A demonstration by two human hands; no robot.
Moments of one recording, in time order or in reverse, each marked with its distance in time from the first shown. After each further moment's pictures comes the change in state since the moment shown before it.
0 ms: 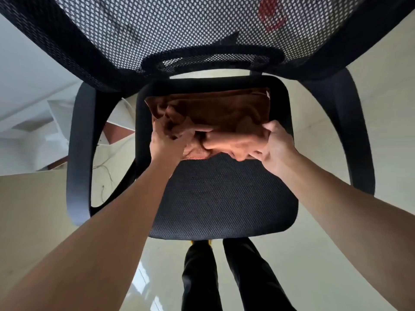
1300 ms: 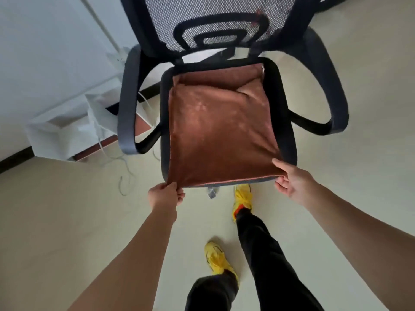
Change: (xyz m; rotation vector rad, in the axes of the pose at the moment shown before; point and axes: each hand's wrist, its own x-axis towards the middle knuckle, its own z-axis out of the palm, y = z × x) left_hand -0.198 -0.166 -0.073 -0.453 0.129 -0.485; right_hand -0.115 0.179 -0.136 -0.016 0.052 0.067
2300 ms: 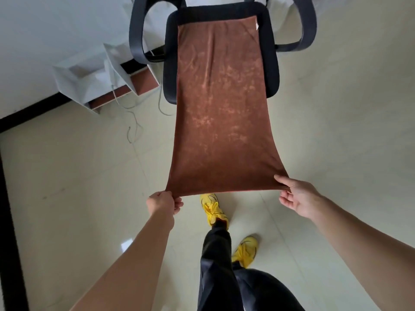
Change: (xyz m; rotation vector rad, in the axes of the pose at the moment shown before) left_hand -0.150 -0.274 -0.150 0.007 0.108 -0.071; right_hand -0.120 0.253 -0.195 -0.134 -0.024 0.040
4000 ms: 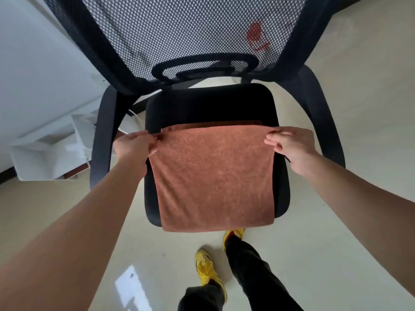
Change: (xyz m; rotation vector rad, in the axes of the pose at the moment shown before) left_hand 0.130 0.489 0.256 -0.083 -0.107 0.283; right_hand 0.155 -0.471 0.188 -0.067 0.011 -0.460
